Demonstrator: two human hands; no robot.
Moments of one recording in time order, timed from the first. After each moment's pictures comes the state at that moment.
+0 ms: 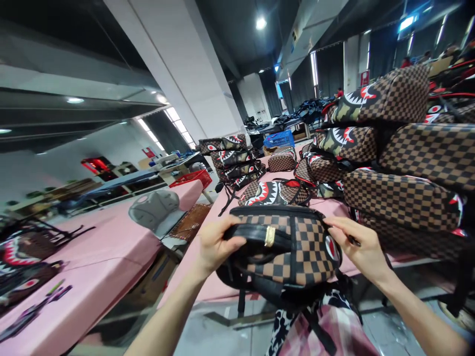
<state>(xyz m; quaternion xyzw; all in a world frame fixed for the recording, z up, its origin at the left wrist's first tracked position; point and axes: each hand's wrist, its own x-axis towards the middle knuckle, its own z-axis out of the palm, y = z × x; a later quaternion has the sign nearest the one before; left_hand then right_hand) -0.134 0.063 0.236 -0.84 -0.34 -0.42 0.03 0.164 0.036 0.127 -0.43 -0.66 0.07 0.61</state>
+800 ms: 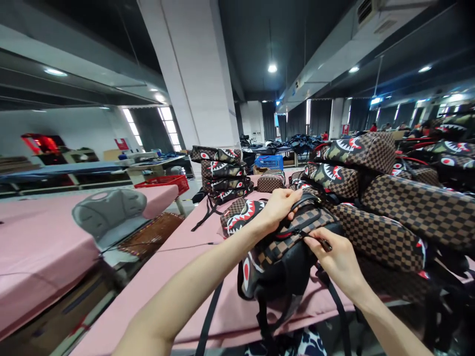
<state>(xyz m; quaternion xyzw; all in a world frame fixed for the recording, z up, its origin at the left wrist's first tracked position) -0.009 0.121 0.274 -0.70 -0.32 -0.41 -0.49 0.122 0.039 0.193 -0.54 -0.69 0.01 0.48</state>
